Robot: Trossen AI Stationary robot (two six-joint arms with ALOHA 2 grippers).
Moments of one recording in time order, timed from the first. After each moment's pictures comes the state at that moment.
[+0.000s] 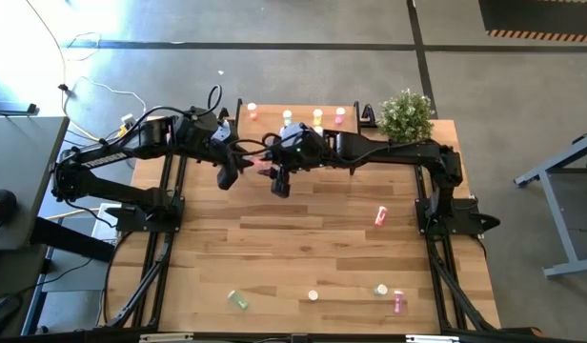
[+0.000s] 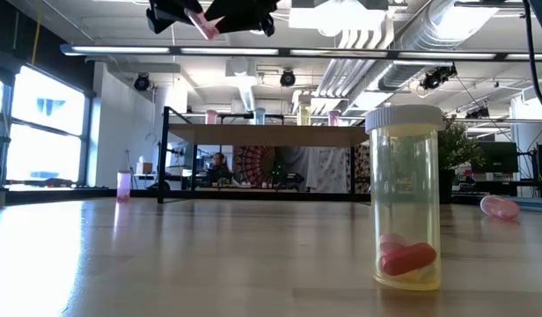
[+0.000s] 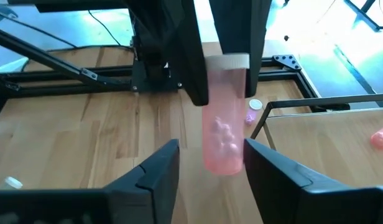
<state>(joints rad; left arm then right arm) 0.39 1.11 1.25 -0.81 0.09 -0.15 -0.08 1.90 1.88 -0.51 0.01 -0.01</state>
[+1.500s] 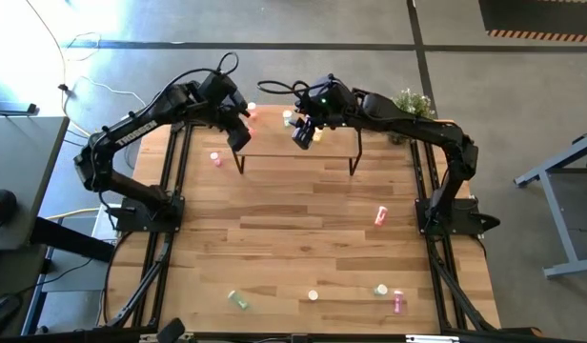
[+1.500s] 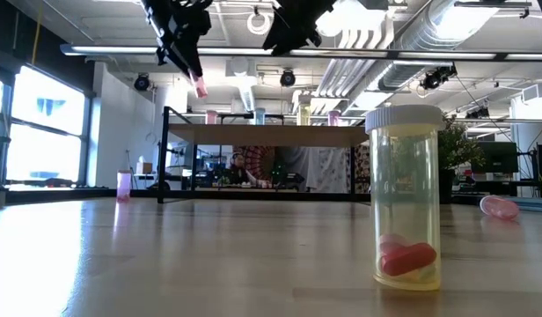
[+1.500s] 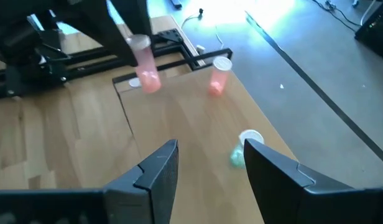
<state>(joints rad) 0.76 1.39 1.47 -1.05 0.06 0.05 -0.34 1.78 1.88 -0.71 0.12 -0.01</state>
